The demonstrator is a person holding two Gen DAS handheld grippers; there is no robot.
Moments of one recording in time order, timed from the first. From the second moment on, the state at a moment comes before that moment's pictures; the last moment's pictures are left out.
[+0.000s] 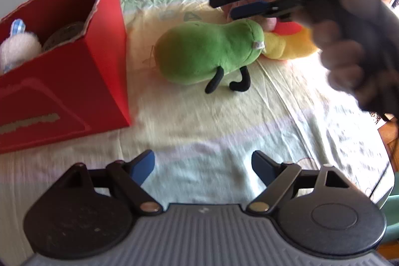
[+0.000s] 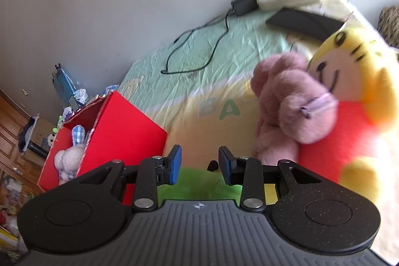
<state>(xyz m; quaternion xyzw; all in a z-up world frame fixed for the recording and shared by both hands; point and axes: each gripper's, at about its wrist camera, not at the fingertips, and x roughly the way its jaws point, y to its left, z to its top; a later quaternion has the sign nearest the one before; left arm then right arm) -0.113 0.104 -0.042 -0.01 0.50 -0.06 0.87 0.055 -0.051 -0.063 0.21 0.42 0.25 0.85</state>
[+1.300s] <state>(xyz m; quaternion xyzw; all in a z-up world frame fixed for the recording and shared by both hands) -0.112 0.139 -0.061 -0.18 0.53 -0.12 0.82 -0.013 -0.065 -0.057 0.29 0.51 0.38 0.72</state>
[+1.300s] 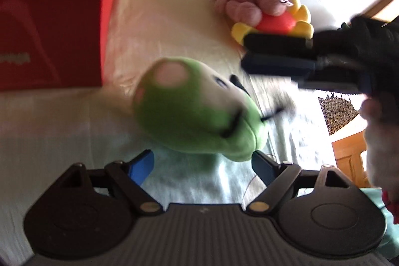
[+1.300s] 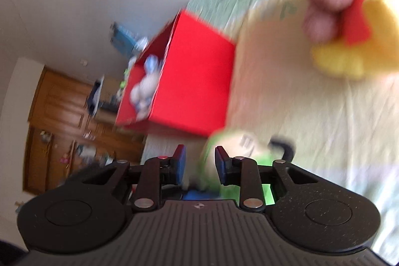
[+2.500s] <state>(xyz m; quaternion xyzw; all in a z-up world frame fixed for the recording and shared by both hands) -0.158 0.194 -0.065 -0.27 0.53 -0.10 0.79 -0.028 -0.002 -0.122 0.27 0.60 0.42 0.62</state>
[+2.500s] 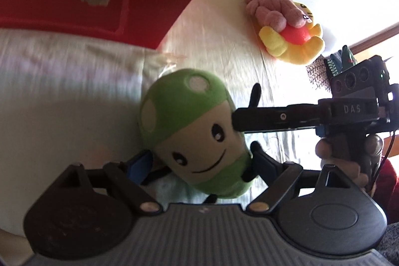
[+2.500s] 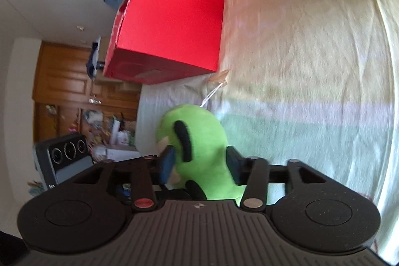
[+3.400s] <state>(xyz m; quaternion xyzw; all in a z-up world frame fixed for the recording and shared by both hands) -0.166 0.195 0.070 -0.11 0.38 -0.08 0.91 -0.052 0.011 -0.025 0.32 0.45 0.52 0.65</state>
